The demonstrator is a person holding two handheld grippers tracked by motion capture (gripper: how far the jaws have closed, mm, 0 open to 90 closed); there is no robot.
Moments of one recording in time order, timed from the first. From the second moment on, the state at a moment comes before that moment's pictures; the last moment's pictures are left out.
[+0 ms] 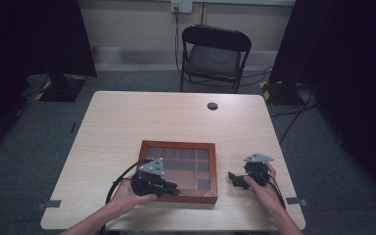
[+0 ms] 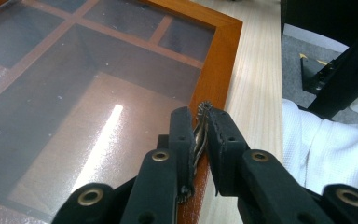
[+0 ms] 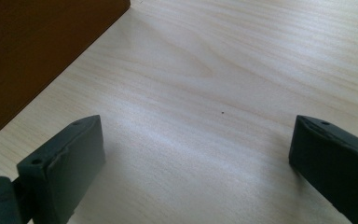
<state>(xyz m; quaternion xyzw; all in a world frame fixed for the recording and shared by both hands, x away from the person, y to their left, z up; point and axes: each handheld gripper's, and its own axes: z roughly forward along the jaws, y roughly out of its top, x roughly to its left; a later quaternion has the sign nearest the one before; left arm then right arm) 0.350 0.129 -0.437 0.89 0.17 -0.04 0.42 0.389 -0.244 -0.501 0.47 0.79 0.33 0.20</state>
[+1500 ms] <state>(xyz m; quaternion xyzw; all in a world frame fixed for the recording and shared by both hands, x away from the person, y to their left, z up) 0.362 0.132 -0.412 0.87 0.18 -0.07 0.45 0.390 -0.244 -0.501 0.47 0.79 0.33 0.20</state>
